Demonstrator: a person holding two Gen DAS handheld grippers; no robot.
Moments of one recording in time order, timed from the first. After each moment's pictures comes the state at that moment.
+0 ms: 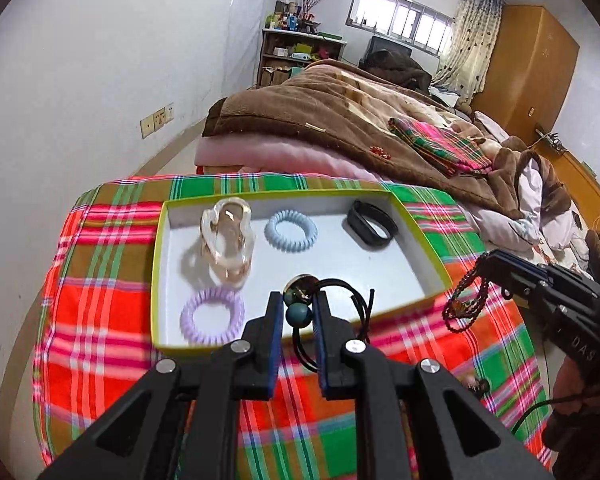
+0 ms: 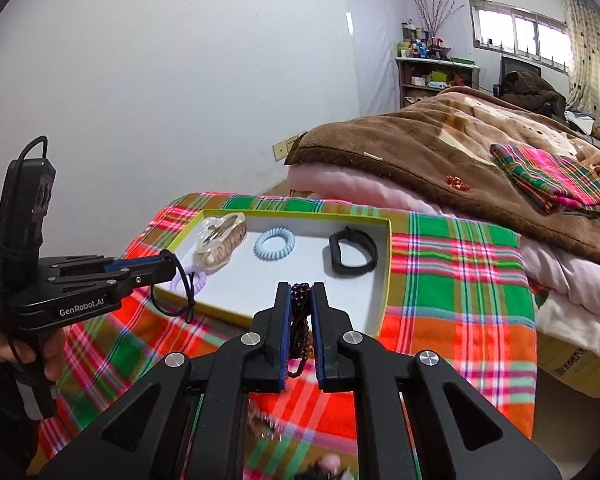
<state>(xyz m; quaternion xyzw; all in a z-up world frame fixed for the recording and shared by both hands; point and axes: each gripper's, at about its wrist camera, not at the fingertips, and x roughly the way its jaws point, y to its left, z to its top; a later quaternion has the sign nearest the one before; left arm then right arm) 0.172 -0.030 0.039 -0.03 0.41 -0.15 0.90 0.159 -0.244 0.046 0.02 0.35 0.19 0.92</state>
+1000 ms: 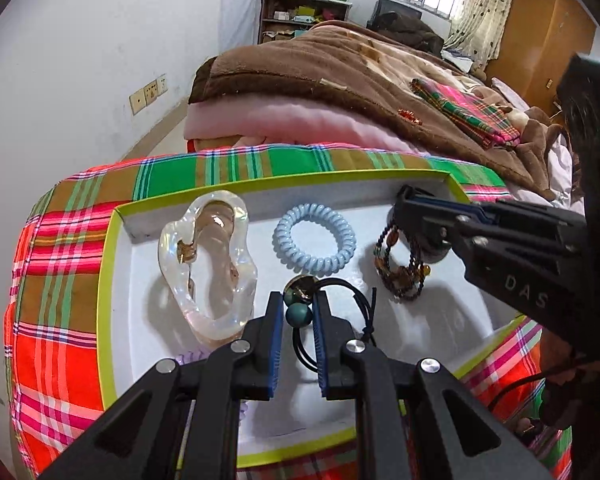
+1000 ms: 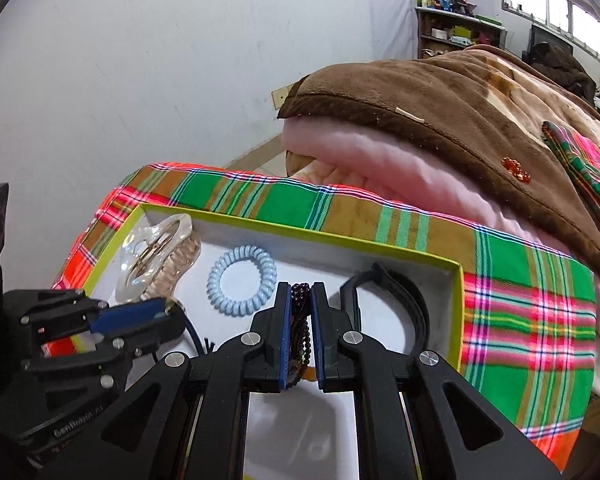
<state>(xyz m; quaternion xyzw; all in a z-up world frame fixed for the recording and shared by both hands) 0.245 -0.046 -0.012 0.01 0.47 -0.14 0.87 0.295 -0.197 -0.012 -0.01 0.44 0.20 0.88</state>
